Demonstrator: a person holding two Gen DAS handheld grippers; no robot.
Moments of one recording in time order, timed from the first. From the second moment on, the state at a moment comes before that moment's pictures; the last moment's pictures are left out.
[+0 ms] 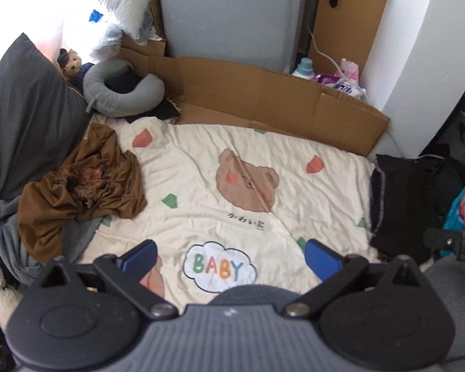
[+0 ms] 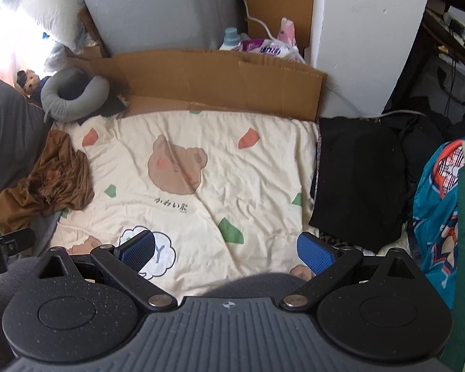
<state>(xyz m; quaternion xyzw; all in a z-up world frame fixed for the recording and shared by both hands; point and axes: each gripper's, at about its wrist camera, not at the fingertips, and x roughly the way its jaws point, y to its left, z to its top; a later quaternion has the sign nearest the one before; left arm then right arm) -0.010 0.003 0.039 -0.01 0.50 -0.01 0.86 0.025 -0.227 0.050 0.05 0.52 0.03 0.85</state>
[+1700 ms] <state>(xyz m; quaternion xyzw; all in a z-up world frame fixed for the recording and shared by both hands) 0.046 0.144 0.043 -0.05 0.40 0.11 0.91 0.137 -0.186 0.059 0.03 0.47 0.08 0.88</state>
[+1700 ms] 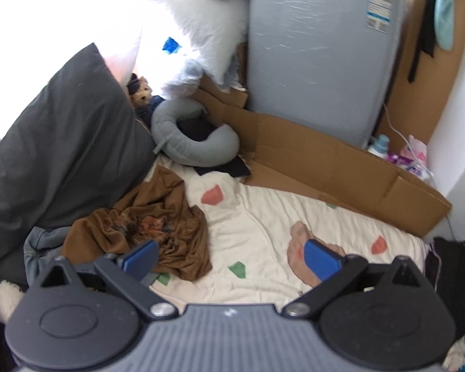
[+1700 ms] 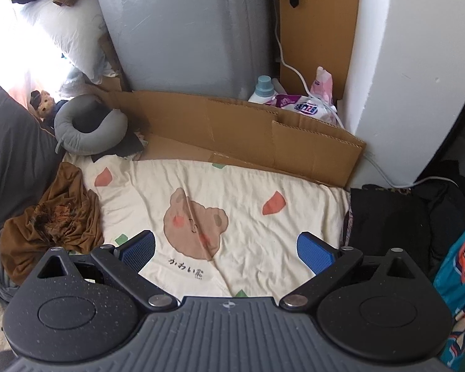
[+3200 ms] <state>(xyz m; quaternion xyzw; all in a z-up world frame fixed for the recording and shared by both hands) 0.017 0.332 -0.198 -0.10 0.41 0.37 0.83 0.270 -0.007 -0.166 -0.08 0.50 0.32 0.80</state>
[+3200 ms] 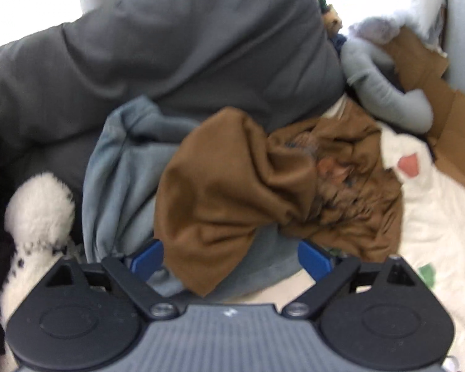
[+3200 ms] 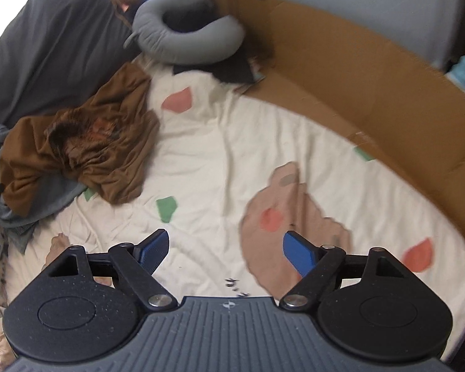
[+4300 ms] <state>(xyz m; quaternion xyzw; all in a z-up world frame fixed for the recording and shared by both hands) -0.014 0.367 -0.263 -0.15 0.32 0.41 0.84 0.254 0.197 -0.331 -0.04 0.49 0.45 0.74</state>
